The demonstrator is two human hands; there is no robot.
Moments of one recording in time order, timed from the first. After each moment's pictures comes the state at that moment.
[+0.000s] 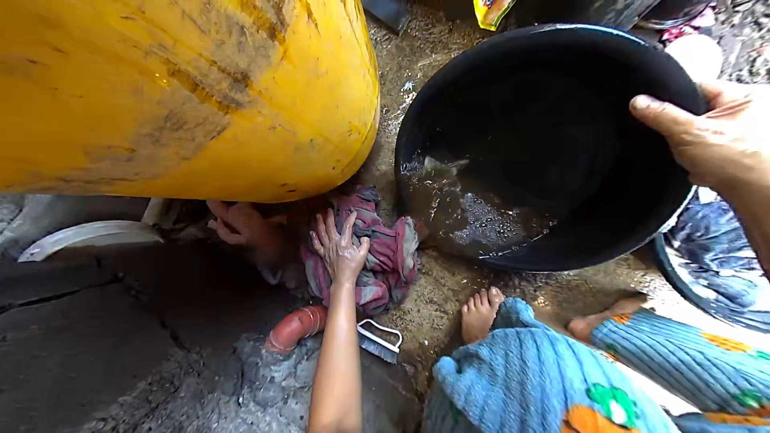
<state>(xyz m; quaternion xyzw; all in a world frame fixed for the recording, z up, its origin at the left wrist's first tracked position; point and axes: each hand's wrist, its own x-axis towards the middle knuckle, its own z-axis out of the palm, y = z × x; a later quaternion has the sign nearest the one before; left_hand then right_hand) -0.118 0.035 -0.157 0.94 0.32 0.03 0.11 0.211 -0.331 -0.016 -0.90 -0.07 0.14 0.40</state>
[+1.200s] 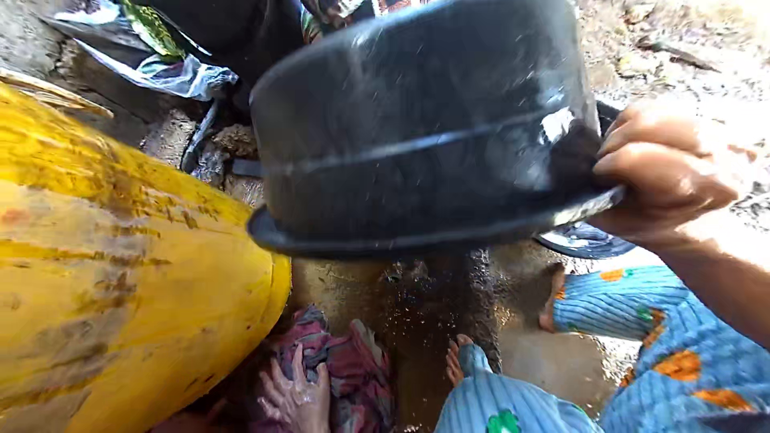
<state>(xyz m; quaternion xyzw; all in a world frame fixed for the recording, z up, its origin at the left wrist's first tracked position) -0.113 0.026 -0.150 0.96 0.27 0.07 0.10 0.147 -0.388 0.112 -0.78 -0.44 -0.40 0.20</state>
